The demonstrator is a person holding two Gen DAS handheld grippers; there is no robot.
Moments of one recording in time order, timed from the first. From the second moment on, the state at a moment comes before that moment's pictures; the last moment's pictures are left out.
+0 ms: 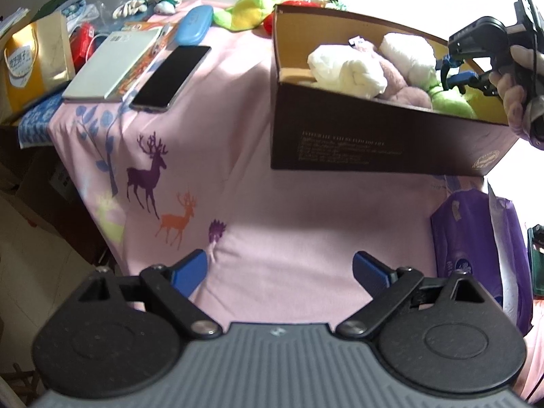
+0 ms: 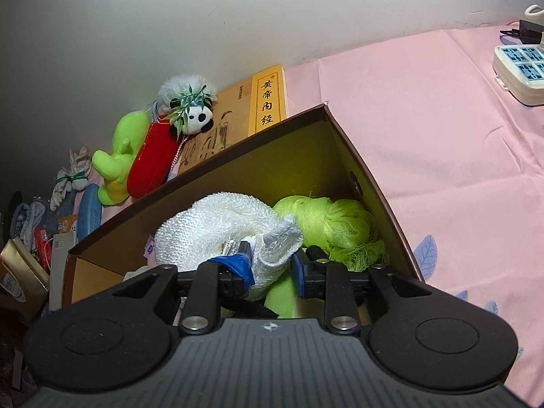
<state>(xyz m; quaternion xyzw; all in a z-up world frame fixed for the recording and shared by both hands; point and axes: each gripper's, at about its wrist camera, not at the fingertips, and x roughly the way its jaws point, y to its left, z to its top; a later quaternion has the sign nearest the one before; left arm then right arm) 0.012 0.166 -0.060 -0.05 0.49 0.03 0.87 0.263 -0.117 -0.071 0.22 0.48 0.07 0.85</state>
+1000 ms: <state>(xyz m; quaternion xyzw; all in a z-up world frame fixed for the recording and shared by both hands) 0.032 0.053 -0.002 0.04 0.42 -0.04 0.91 0.067 -0.171 0.003 0.15 0.42 0.08 0.89</state>
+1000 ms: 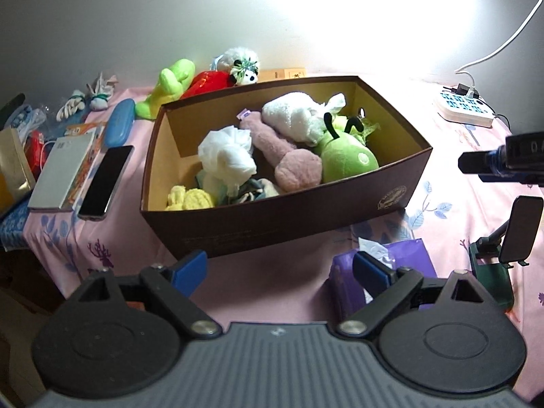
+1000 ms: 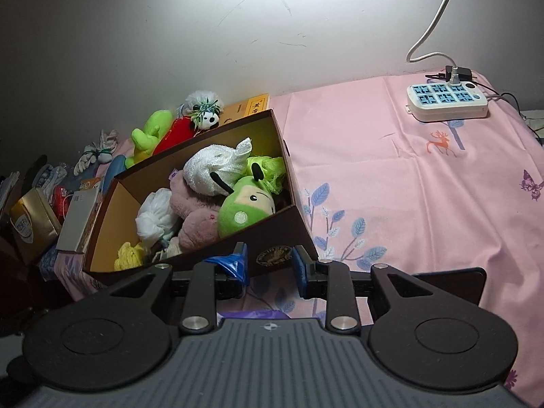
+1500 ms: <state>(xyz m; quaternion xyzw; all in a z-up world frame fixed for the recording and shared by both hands) -0.019 -0.026 -0.005 0.05 0.44 -0.05 0.89 -0.035 -0.240 -0.010 0.17 0.42 0.05 0.89</state>
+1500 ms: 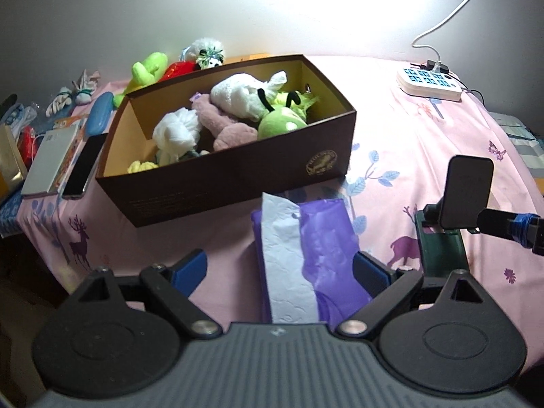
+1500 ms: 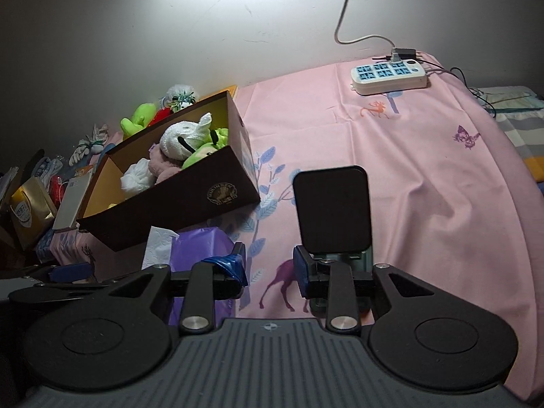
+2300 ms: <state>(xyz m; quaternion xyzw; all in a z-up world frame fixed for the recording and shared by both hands) -0.063 -0.082 -0.035 0.07 0.50 -0.01 0.86 -0.080 -0.277 -0.039 0.12 0.47 0.02 0.88</state>
